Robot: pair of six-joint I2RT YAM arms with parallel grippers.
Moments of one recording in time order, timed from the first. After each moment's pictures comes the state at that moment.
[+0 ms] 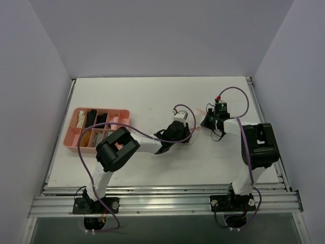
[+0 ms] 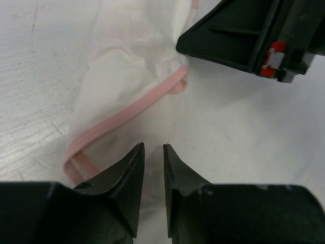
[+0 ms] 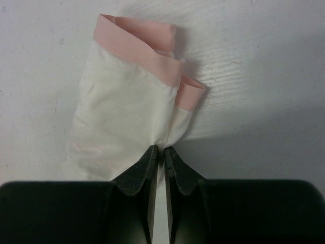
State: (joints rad) left arm -0.94 2.14 1.23 0.46 -0.18 -0.62; right arm 0.11 1.77 0.87 0.08 -0.13 0.50
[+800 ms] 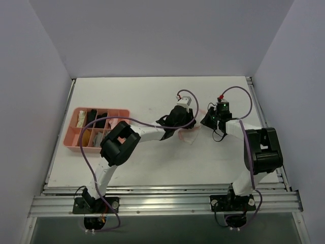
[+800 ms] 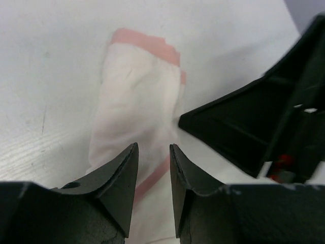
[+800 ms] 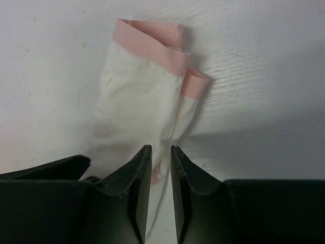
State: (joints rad) left arm -0.86 2.20 1.51 0.32 -0.09 -0.56; right arm 0.10 1.71 0.85 0.09 -0.15 0.55
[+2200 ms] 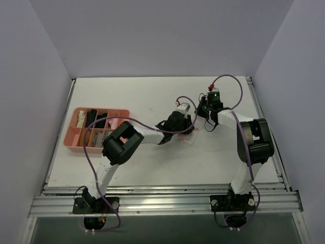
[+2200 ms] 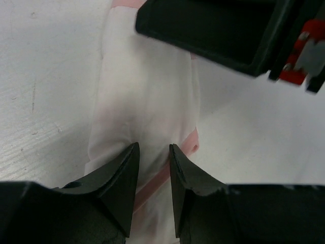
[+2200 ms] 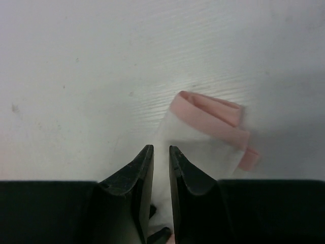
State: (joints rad) left arm -0.86 2.27 1.41 0.42 -0.03 -0.55; right arm 0.17 1.83 1.08 0.04 -0.07 0.51
